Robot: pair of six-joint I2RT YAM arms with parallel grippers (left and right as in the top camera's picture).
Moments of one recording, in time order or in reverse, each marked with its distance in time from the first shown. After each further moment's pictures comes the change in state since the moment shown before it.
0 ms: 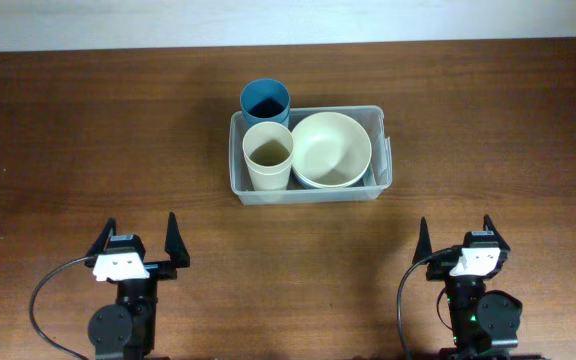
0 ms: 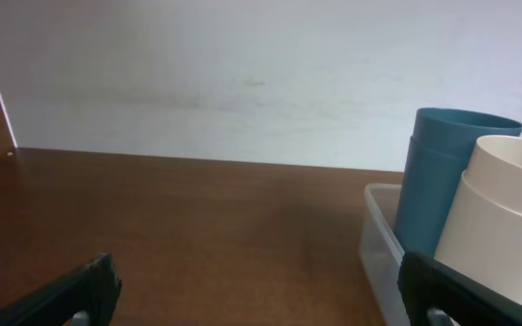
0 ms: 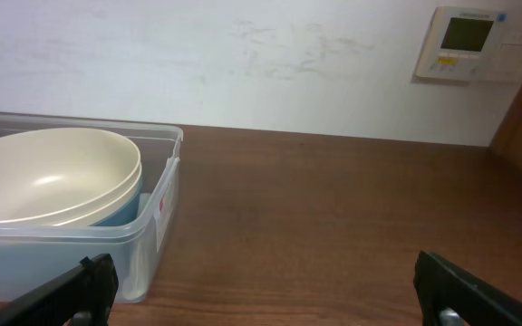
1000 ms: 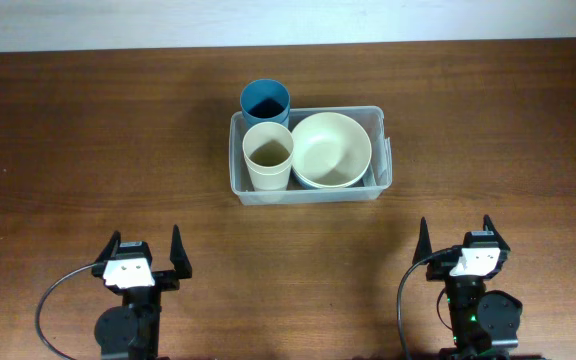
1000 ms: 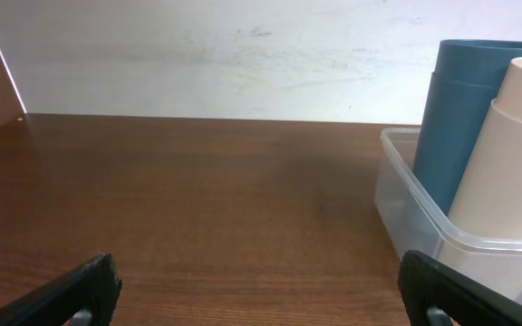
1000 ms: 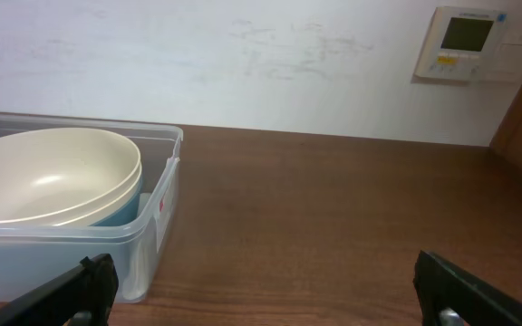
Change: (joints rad) left arm 0.000 -0.143 -0.042 -0.201 -0.018 0.042; right arm 0.000 0.000 0.000 0.000 0.000 -0.001
